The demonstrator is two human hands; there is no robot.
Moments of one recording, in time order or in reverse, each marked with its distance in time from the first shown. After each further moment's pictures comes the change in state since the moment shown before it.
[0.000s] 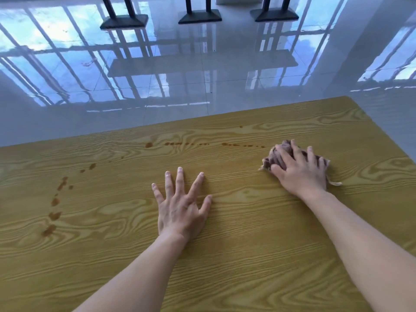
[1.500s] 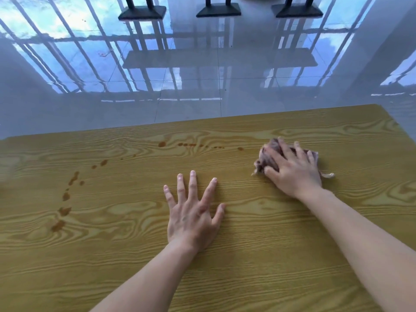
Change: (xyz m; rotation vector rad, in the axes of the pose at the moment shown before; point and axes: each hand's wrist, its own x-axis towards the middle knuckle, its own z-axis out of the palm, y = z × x) left_hand 0.000 0.001 -0.003 0.007 -0.001 0.008; right_hand 0.028 -0.051 -0.007 -0.080 -0.009 -0.257
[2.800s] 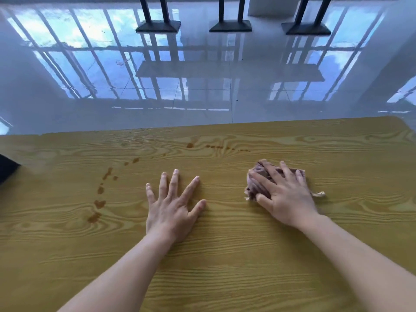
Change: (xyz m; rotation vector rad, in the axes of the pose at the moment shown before) left_hand -0.006 -0.118 -0.012 0.060 -0.045 -0.073; right_hand -0.055 -0.084 0.014 -0.036 -0.006 -0.191
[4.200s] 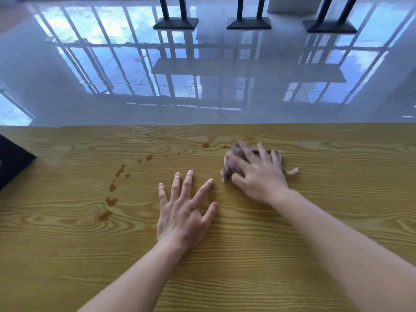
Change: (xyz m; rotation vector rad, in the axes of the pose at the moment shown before) left_hand -0.003 0.001 0.000 -0.069 0.087 -0.019; right_hand 0.086 -0.079 -0.010 0.058 0.026 -0.145
